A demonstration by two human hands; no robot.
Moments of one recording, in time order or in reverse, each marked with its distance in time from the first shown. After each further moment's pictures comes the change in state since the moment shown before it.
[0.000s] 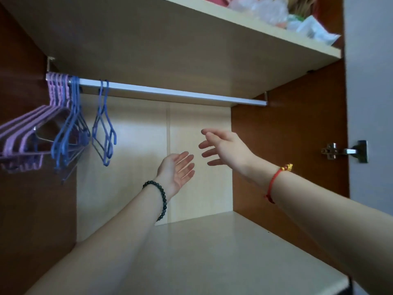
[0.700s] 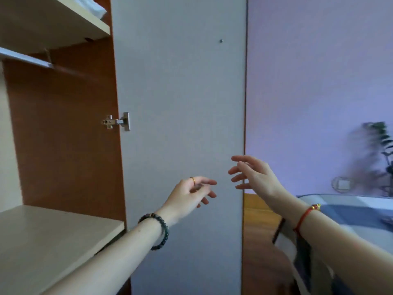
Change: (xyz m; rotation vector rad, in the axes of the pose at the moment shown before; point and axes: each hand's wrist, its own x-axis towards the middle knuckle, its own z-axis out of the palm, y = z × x) left_hand -0.224 -0.261 0.290 0.527 -1.155 0.128; right_hand -0.340 0.023 -0.332 -0.432 0.832 0.351
